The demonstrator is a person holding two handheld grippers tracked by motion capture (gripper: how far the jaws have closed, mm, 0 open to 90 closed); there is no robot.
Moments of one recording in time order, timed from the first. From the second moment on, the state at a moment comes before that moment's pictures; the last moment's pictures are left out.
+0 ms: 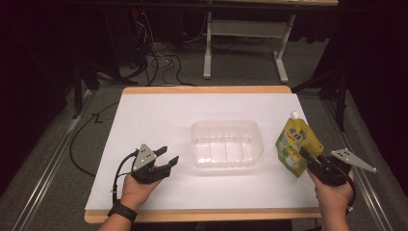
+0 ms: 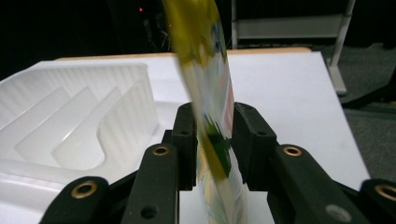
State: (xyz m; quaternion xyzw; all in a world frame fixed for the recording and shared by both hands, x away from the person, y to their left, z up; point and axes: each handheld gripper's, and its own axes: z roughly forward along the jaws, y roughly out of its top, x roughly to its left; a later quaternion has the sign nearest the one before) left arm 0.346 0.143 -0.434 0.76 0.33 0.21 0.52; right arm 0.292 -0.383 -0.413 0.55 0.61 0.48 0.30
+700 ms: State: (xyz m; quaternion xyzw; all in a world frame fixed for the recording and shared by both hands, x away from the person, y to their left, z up) left arm 0.343 0.143 -0.437 0.77 0.33 0.21 0.51; right arm 0.302 -0.385 -0.418 0.57 0.61 0.47 0.29
